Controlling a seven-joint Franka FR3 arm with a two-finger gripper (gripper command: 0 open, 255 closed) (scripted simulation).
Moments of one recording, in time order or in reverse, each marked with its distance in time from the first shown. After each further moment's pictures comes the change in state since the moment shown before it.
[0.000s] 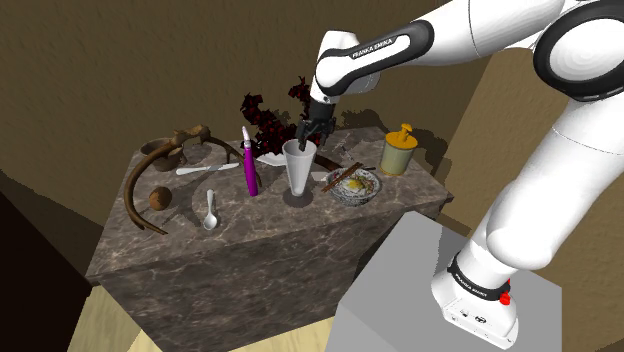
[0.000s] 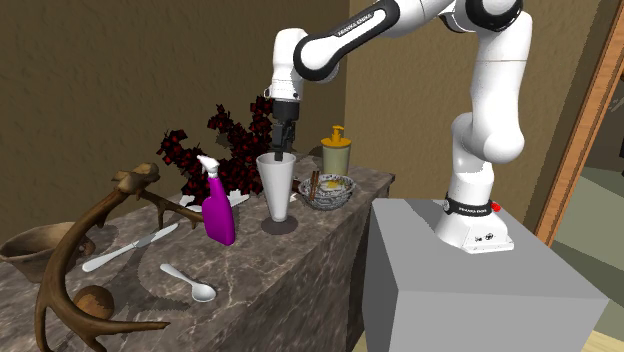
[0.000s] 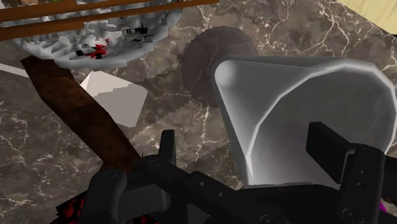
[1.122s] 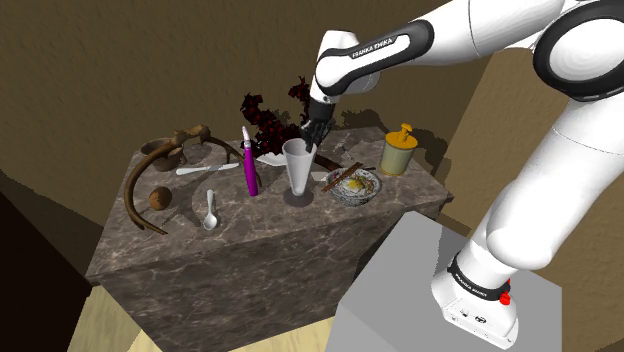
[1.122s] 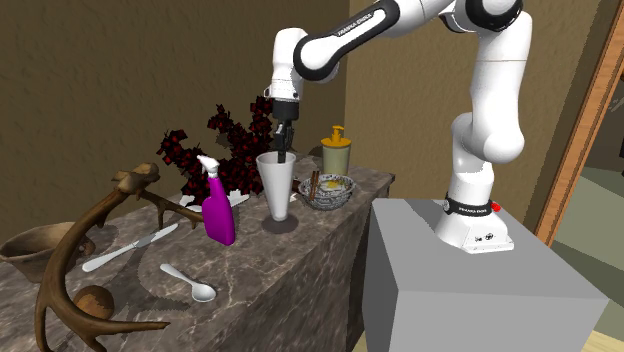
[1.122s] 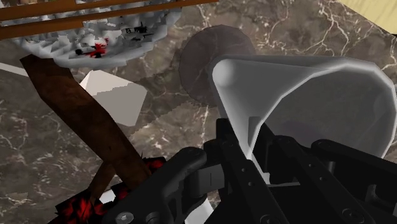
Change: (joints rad) arm 0.000 0.001 0.000 0.002 0.000 0.000 0.001
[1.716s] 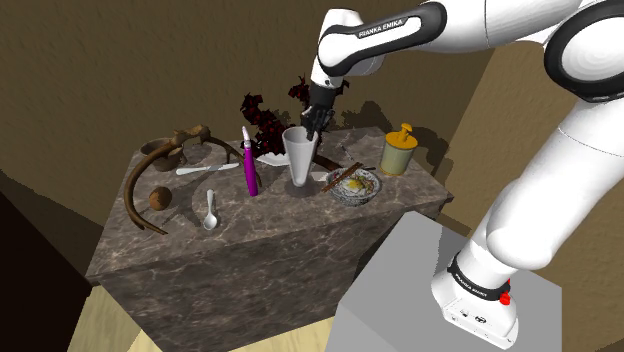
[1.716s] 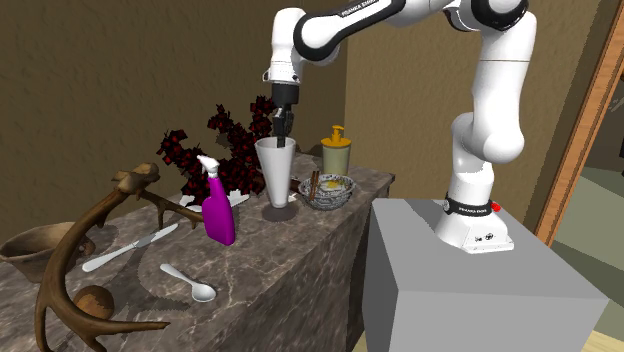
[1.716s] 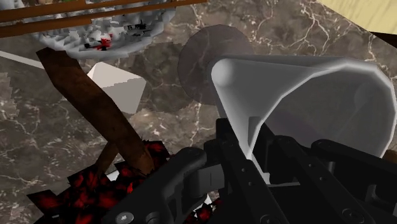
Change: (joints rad) arm -0.002 -0.037 -0.002 0.072 -0.012 -0.110 0.018
